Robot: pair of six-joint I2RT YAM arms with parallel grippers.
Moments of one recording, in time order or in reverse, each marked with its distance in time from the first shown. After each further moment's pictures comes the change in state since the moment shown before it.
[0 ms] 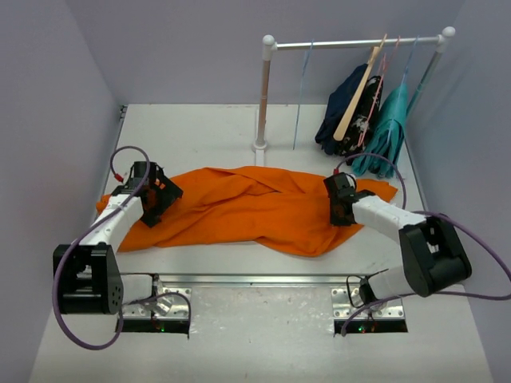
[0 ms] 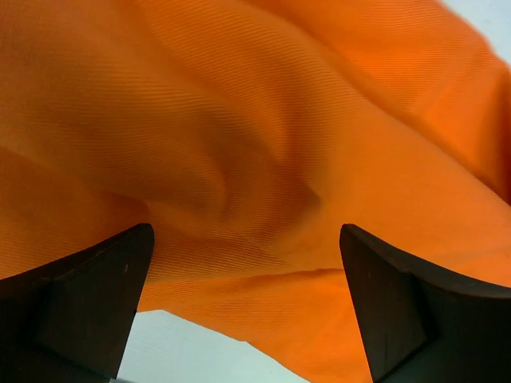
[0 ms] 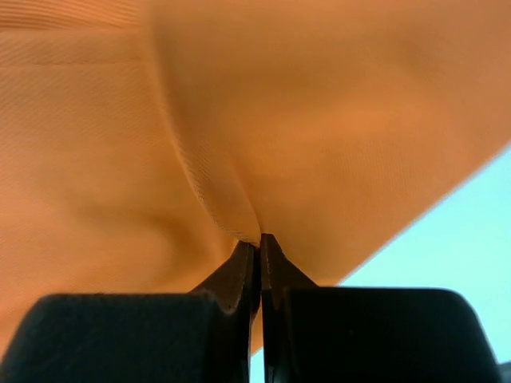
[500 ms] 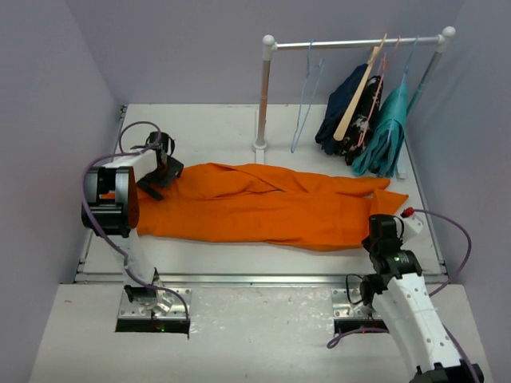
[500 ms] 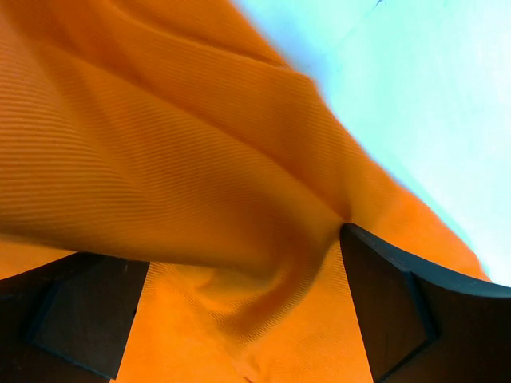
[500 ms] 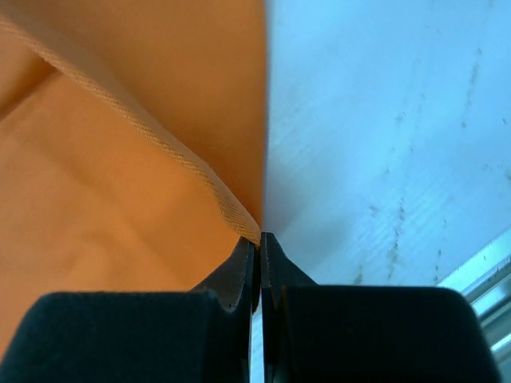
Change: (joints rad) left arm -0.007 0.655 0.487 -0.047 -0.169 -0.170; right arm -0.242 -0.976 -0.387 -0.276 0.161 0.502
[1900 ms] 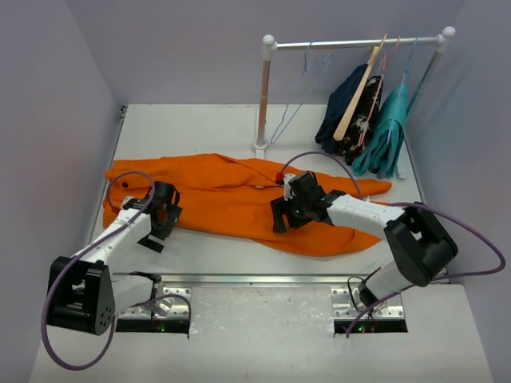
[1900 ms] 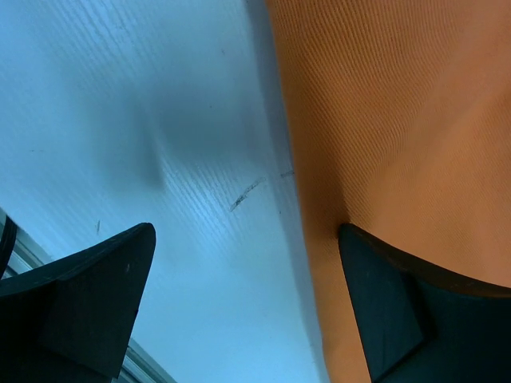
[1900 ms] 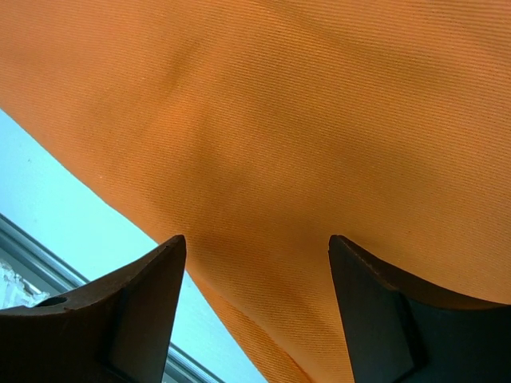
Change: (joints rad) left arm -0.170 -0.758 -0.619 -0.193 -0.081 -0.332; right arm 0.531 1.070 0.487 0.482 -0.678 -0.634
